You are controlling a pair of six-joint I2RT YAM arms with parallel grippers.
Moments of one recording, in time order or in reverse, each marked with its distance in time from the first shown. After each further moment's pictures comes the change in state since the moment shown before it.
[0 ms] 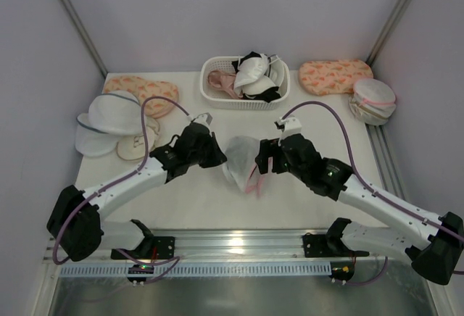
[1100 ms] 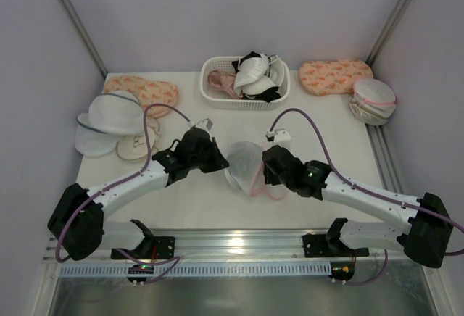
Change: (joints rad) left arm 0.000 -0.002 -0.069 0.059 0.055 -0.057; right arm 0.097 0.133 -0.031 -0.103 0.121 0.140
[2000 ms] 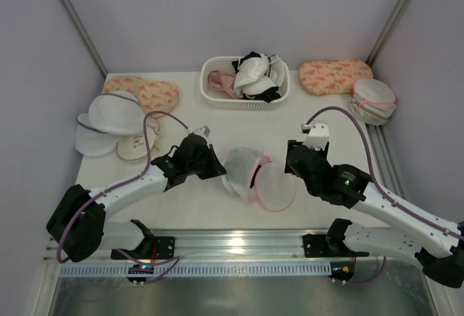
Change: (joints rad) left arm 0.015 -0.013 -0.093 0.046 0.032 -0.012; right arm 0.013 -0.200 0.116 -0.309 0.409 0.064
